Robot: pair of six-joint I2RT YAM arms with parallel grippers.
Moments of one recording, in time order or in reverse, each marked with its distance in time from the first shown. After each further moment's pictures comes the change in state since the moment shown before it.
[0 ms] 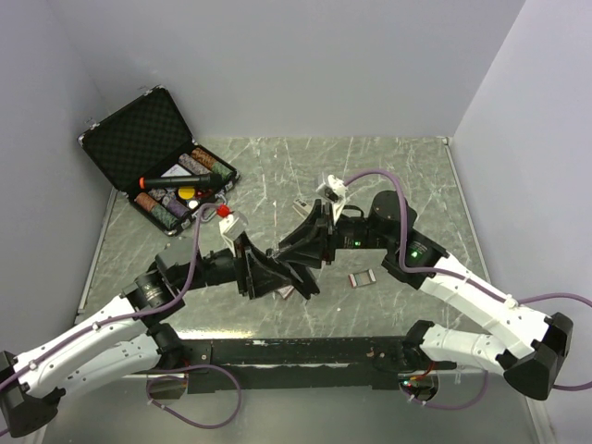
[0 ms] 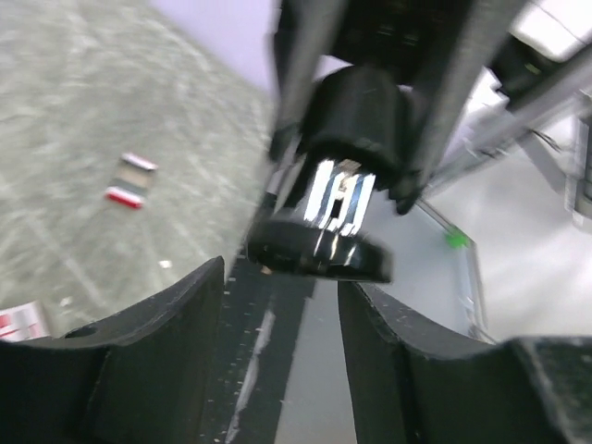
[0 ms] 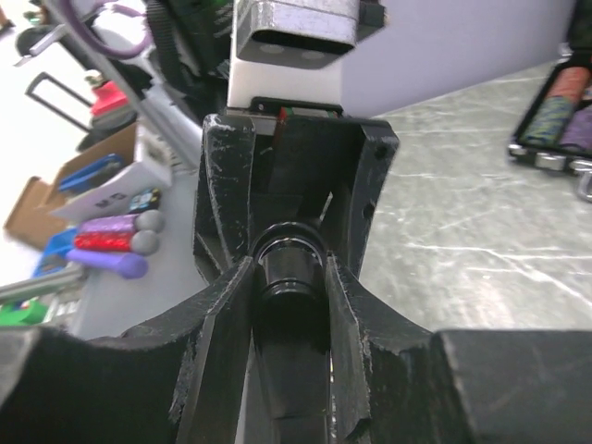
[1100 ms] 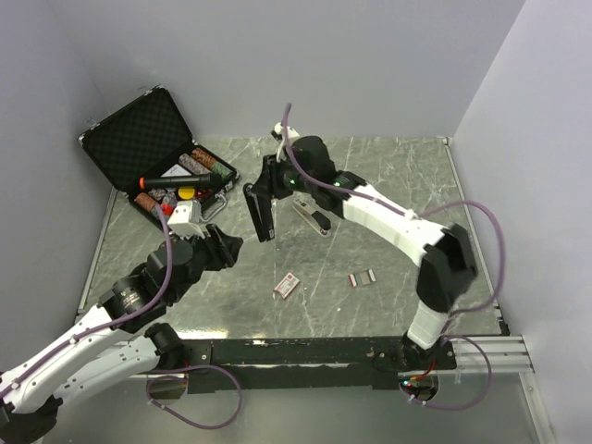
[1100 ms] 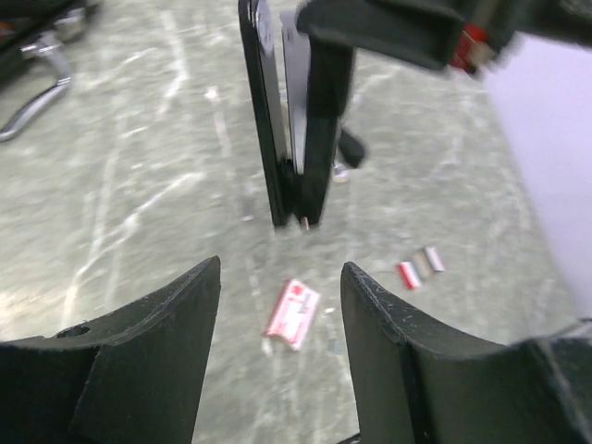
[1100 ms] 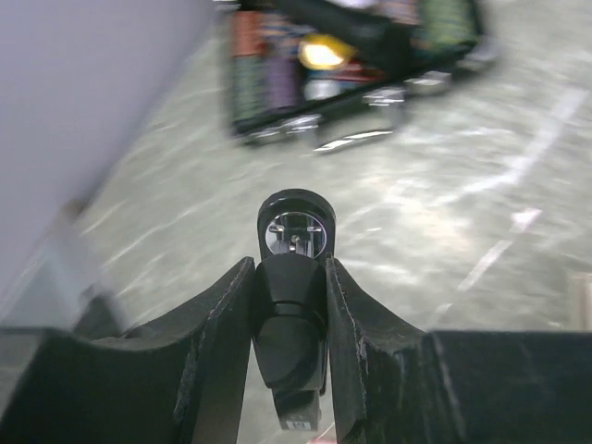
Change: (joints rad) left arm 0.023 -0.111 0.082 -0.463 -0.873 -0.042; right arm -0.107 0.663 0.511 -0.245 0.468 0.021
